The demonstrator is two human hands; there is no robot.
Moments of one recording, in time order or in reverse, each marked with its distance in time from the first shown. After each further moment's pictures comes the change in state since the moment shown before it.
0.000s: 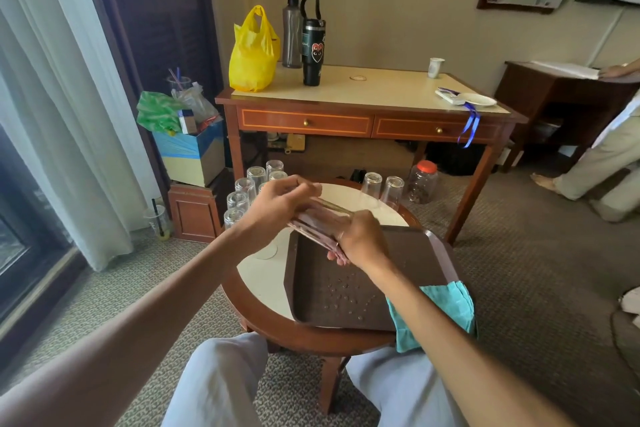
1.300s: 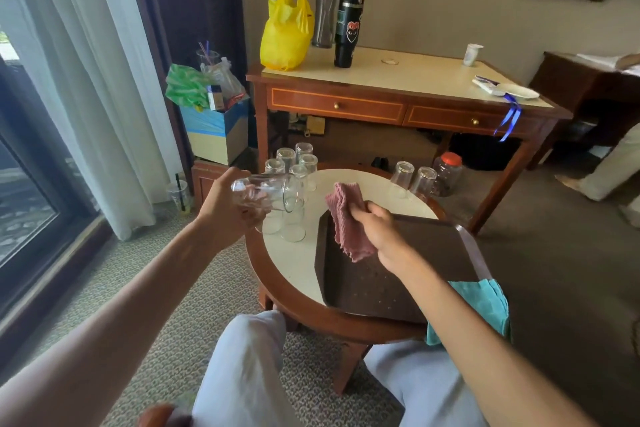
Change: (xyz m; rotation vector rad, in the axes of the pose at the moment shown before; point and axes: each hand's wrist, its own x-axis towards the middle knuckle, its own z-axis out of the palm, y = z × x) left_hand -0.031 -0.053 -0.117 -0.723 0.310 -0.452; right_hand 0.033 0.013 0.049 0.467 -0.106 0.230
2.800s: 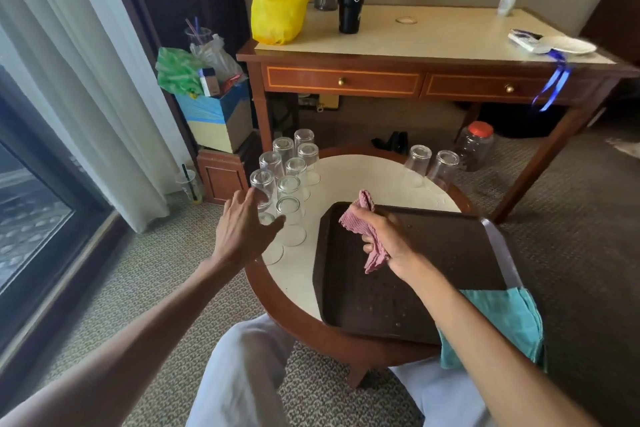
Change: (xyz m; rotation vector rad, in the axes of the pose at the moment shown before) left_hand 0.069 -0.054 0.003 1.560 0.385 0.590; right_hand 0.069 0.040 -0.027 0.201 -0.136 0.114
